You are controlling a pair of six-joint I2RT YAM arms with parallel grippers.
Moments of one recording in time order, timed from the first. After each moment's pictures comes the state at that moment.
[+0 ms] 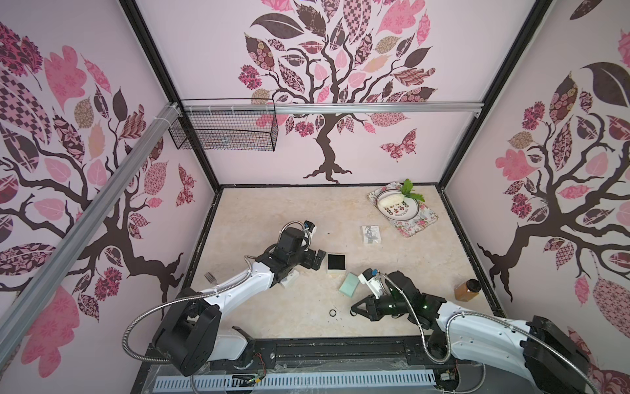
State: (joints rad) left arm -0.58 1.35 0.74 -0.09 0.05 -0.10; right arm 0.82 1.02 0.22 0.10 -0.52 0.66
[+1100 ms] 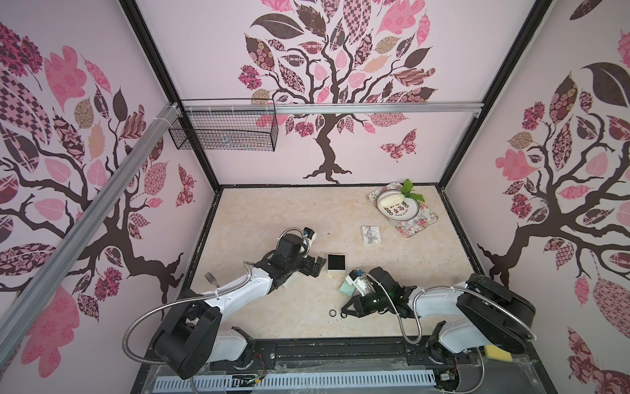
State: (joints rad) left arm -0.58 1.34 0.67 -0.03 0.12 -0.10; right arm 0.82 1.45 0.33 0.34 -0.60 0.71
